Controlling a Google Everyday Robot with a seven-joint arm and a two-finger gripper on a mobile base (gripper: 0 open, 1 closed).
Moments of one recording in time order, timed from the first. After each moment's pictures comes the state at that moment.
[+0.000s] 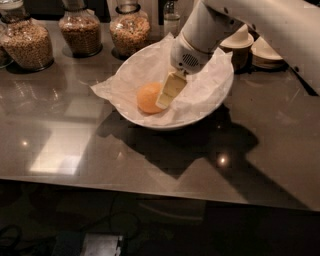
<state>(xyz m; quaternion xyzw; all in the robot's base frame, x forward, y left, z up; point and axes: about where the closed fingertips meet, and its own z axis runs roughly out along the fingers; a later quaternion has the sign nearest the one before) 0.600 -0.018 0.891 -0.62 0.75 0.11 0.20</state>
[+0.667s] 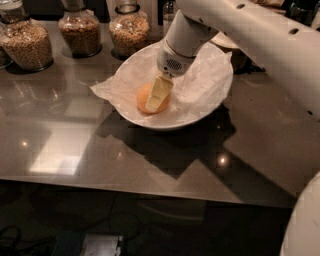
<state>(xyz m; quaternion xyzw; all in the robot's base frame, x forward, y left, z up) 0.626 0.009 0.866 -0.63 0.75 0.10 0.19</state>
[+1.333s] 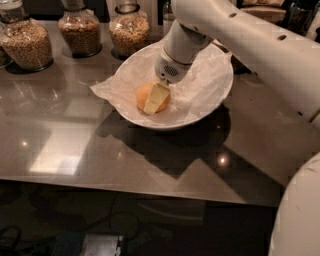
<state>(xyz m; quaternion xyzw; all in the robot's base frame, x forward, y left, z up) 0.628 0.012 0.843 -0.62 0.76 0.11 0.17</state>
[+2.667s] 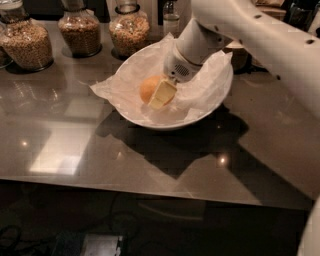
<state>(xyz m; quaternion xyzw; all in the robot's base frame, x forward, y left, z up) 0.620 0.004 0.859 -0.61 0.74 0.16 0.22</state>
